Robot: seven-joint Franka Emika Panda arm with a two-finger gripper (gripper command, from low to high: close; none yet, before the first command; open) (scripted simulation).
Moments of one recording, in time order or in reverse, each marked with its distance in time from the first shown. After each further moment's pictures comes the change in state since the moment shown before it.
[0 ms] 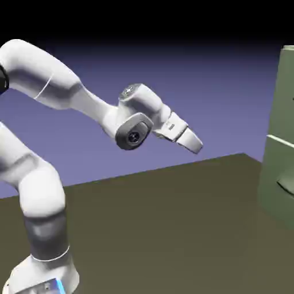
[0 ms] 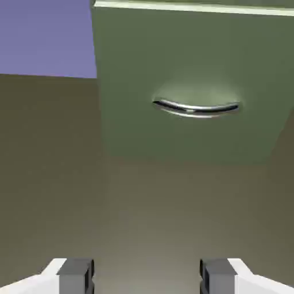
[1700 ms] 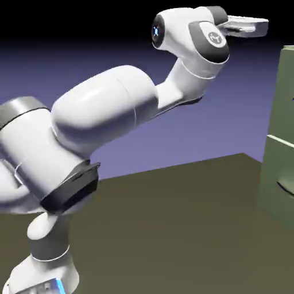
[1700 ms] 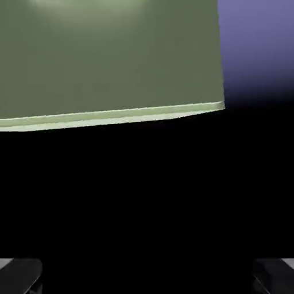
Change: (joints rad) arm 1.382 -0.443 -1.055 0.932 -1.789 -0.174 -2.218
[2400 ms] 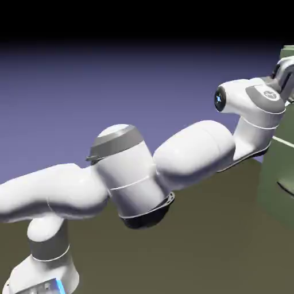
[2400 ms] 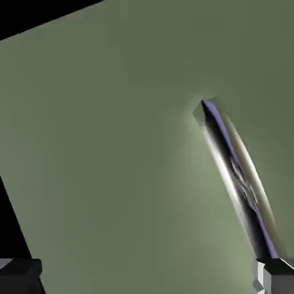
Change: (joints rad) arm 0.569 -0.183 -0.434 0.384 -0.737 -0.072 -0.913
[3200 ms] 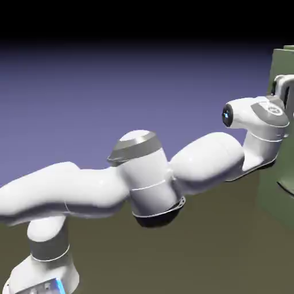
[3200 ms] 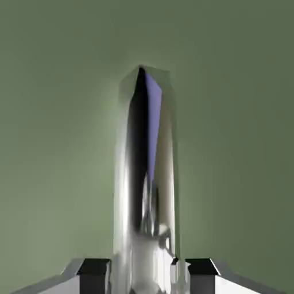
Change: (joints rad) arm 0.015 -0.033 -0.012 -0.021 -0.078 -0.032 -0.095
